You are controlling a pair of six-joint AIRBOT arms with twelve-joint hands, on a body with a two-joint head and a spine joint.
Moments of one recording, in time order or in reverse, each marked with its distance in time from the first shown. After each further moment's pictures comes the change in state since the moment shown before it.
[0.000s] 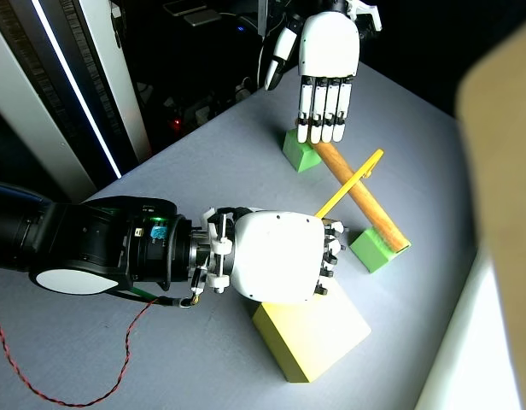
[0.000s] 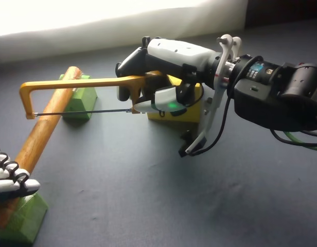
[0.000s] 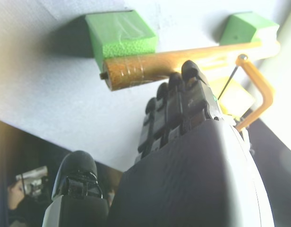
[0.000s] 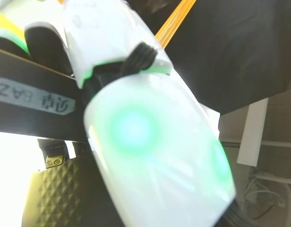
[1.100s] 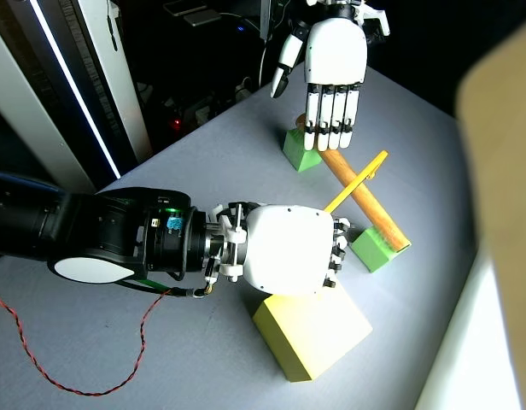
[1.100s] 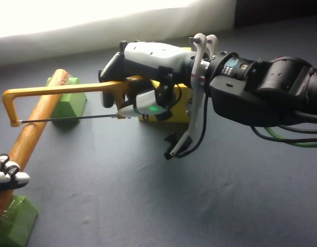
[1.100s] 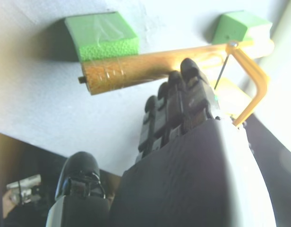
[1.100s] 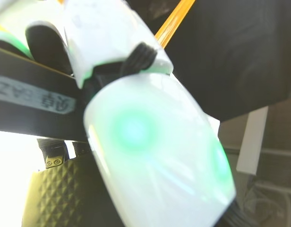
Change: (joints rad) left arm -0.002 -0.003 0.037 0.000 0.001 -0.007; right arm 0.056 -0.029 -0.022 0.003 -0.124 -0.063
